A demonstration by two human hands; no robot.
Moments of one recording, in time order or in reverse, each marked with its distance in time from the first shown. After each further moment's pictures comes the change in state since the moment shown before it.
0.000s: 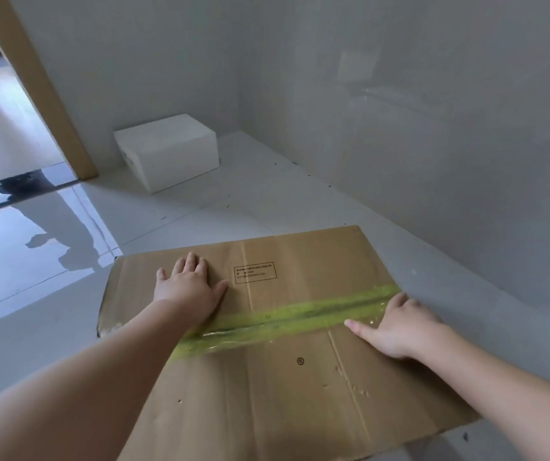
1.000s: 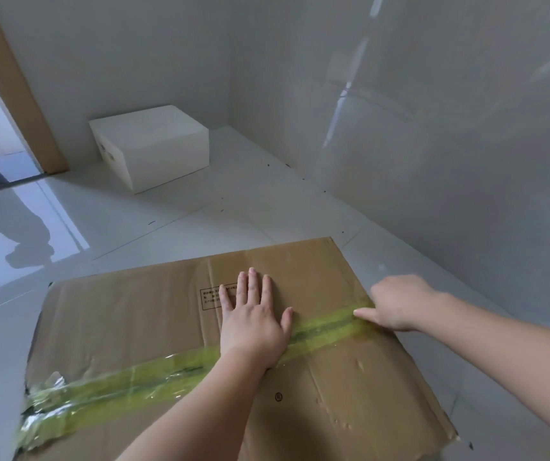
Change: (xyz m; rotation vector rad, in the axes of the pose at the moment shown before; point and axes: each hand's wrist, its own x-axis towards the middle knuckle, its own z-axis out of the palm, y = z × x) left_hand 0.002 0.053 0.038 -0.214 0.155 0.216; right_hand 0.009 -0.060 -0.084 -0.450 0.139 -0.329
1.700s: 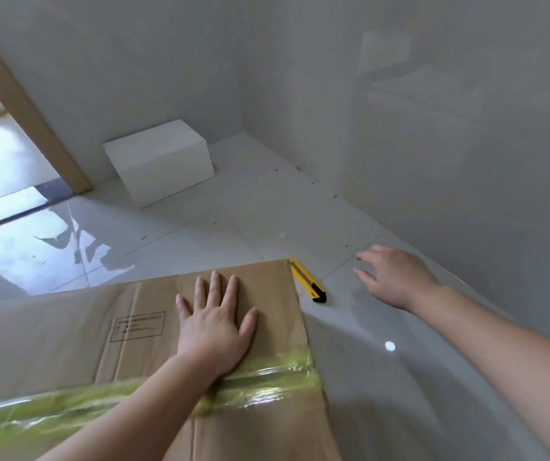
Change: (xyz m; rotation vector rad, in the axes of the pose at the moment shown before) left_hand 0.063 0.075 0.001 0.119 -0.030 -0.245; right_hand 0.146 0.132 0.069 0.561 0.544 -0.185
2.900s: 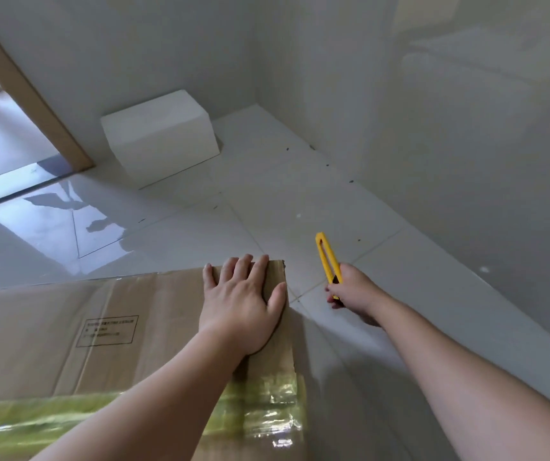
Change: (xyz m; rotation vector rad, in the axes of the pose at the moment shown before) left_hand 0.055 0.063 0.013 0.023 0.073 0.018; right_hand 0.063 -0.014 0.111 1.120 -0.406 0.379
